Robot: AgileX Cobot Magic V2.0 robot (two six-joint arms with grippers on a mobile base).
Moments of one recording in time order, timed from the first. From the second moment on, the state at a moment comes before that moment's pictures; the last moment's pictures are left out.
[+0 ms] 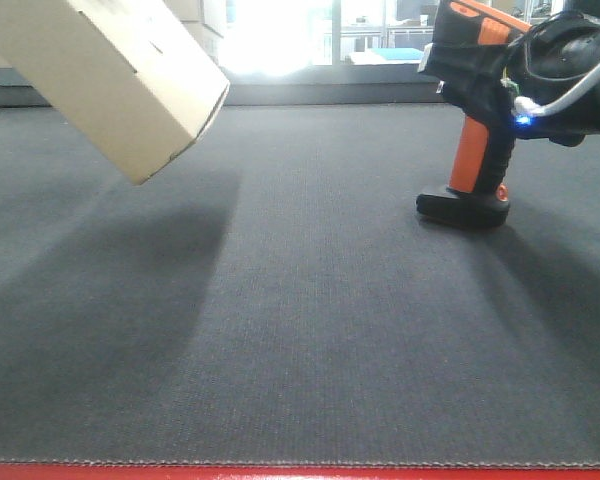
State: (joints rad) left arm 0.00 1.73 -1.67 -0.60 1.23 0.09; right arm 0.35 1.71 -0.73 0.66 -0.79 -0.07
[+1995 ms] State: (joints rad) left arm 0.00 1.73 -1.67 -0.44 1.23 0.10; right arm 0.31 1.49 -1.03 0.39 0.09 -0.59
